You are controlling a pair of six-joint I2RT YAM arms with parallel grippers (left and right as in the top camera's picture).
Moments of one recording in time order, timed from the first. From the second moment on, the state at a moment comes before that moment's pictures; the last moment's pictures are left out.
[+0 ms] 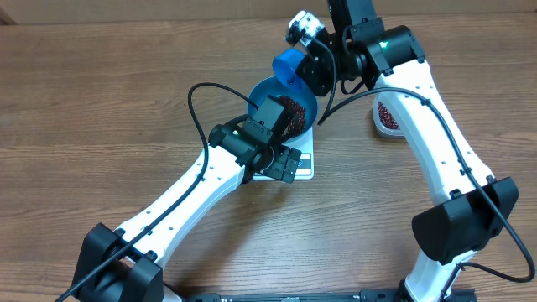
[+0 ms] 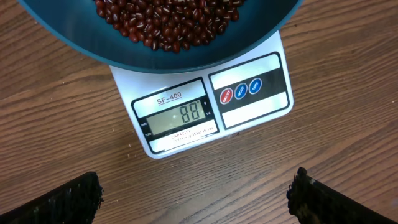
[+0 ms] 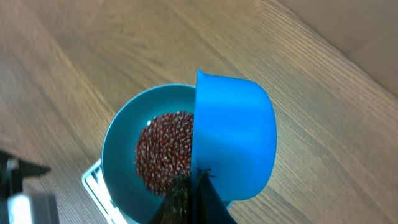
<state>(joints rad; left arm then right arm) -0.63 1.63 1.27 -0.85 -0.03 -0.30 0.36 1.93 1.98 -1.02 -0.30 -0.37</state>
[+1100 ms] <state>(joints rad) -0.63 1.63 1.27 -0.85 -0.03 -0.30 -0.15 1.91 1.96 -1.23 -0.20 -0.04</state>
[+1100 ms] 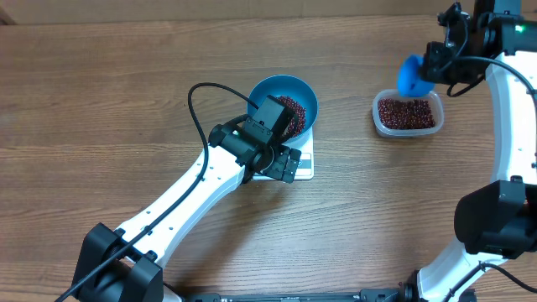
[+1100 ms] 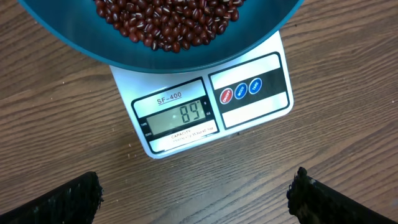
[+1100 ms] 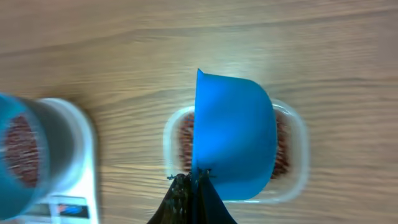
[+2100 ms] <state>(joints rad) -0.63 1.63 1.27 -0.85 -0.03 -0.30 -0.07 1.88 1.55 -0.90 0.00 -0.09</state>
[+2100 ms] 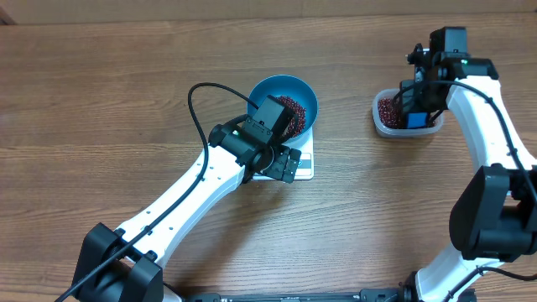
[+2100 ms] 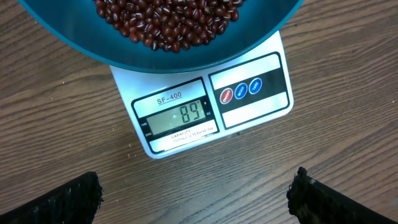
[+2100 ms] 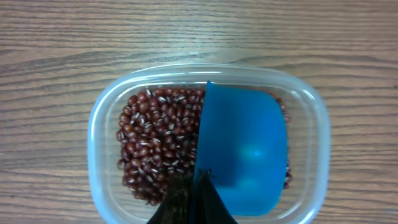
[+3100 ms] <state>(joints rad) -0.63 1.63 1.27 -0.85 -0.03 -0.30 -0.24 1.88 1.47 -0.84 -0.44 0.16</state>
